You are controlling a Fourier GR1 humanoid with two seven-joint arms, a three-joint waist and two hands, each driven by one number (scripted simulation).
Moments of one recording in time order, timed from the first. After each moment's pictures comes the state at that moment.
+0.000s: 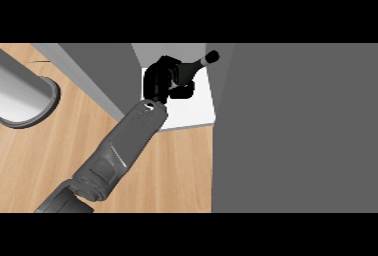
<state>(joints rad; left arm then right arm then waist) -1.07 0.00 -0.27 -0.25 -0.06 0.78 -0.17 0.43 -0.16 0.09 -2.38 -0.33 0.42 0.11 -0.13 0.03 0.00</state>
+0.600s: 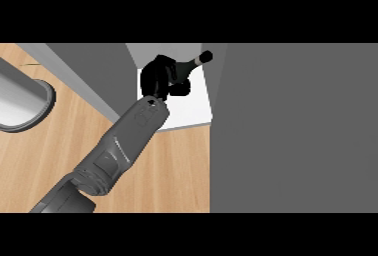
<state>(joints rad) -1.13 0.00 -0.36 -0.16 -0.06 0.85 -0.02 0.42 -0.18 0.07 -2.37 -0.35 0.44 0.10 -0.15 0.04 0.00</state>
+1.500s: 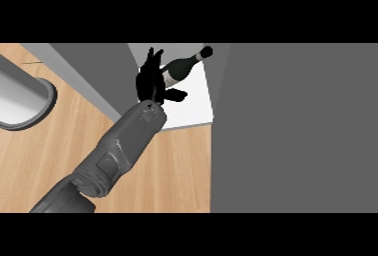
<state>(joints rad) -1.13 0.00 -0.43 -0.11 -0.11 0.91 0.08 0.43 -0.17 0.09 -2.36 -0.38 0.45 0.09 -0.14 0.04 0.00</state>
